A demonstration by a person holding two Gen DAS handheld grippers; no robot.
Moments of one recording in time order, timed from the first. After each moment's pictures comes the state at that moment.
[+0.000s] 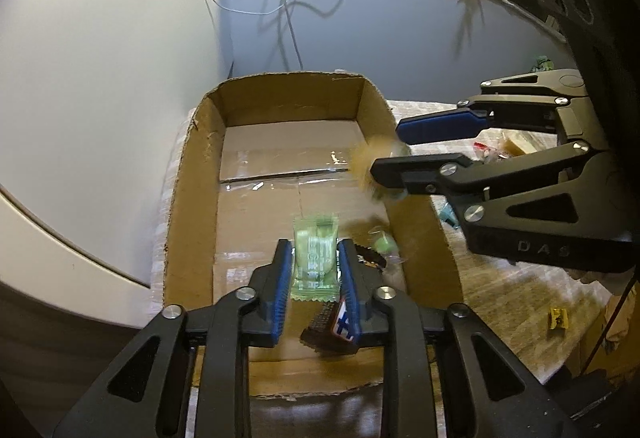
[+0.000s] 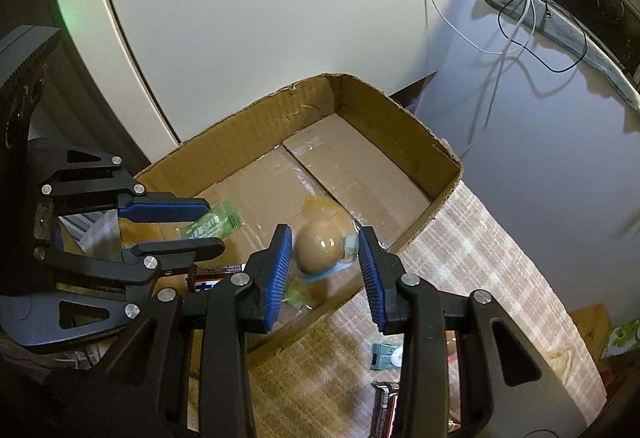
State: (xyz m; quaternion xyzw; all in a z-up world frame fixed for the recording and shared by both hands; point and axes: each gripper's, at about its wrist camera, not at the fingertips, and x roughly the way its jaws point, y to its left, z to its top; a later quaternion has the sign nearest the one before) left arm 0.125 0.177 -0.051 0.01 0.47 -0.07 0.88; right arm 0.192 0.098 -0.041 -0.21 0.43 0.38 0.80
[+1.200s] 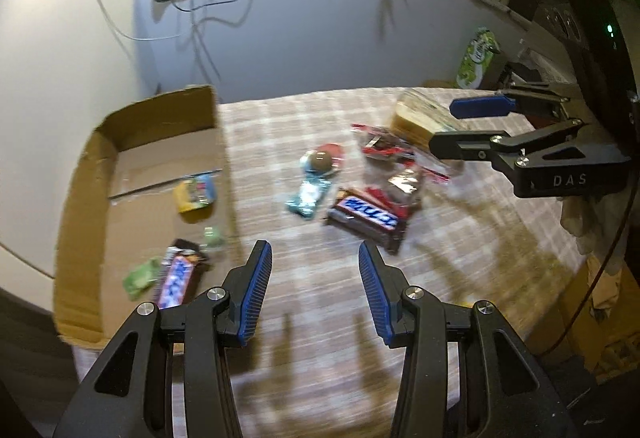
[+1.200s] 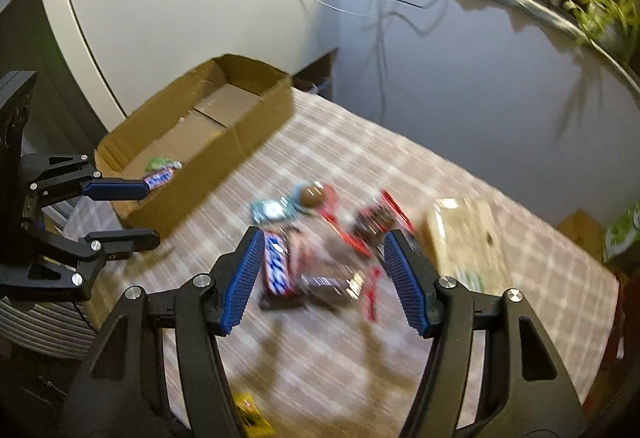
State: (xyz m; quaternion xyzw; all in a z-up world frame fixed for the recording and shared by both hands) left arm 0.088 0.054 -0.041 0.04 0.46 -0.16 0.87; right arm 0.160 -0.100 -0.031 -0.12 0.43 0.28 0.85
